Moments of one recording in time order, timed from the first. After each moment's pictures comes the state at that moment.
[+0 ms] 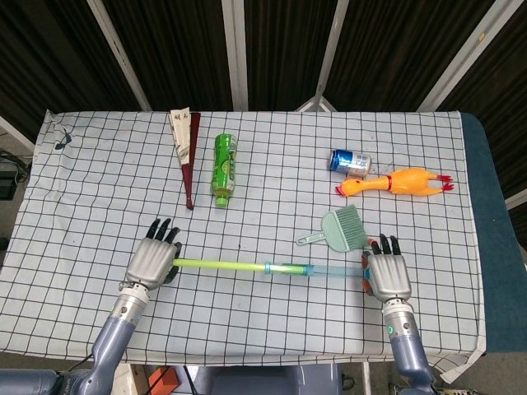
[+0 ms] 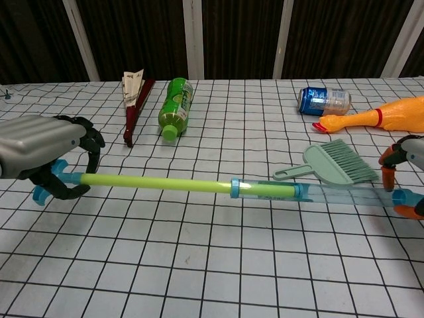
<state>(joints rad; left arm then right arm) -0.60 -1.53 -0.05 -1.83 0.97 1.28 0.91 0.41 -1.49 0.09 -1.80 -0.96 1.33 -0.79</state>
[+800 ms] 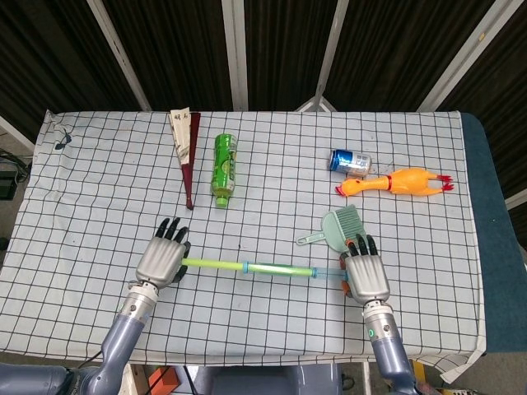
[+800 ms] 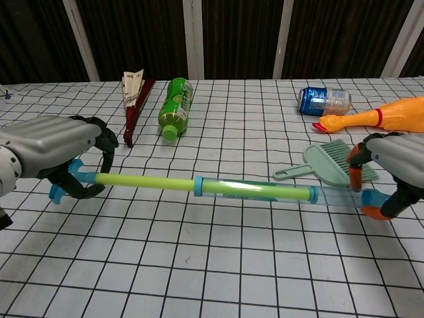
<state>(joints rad) -0.63 -1.57 -0.07 -1.82 0.95 1.27 0.92 0.45 -1.56 0.09 -1.85 -0.97 1.35 -0.88</state>
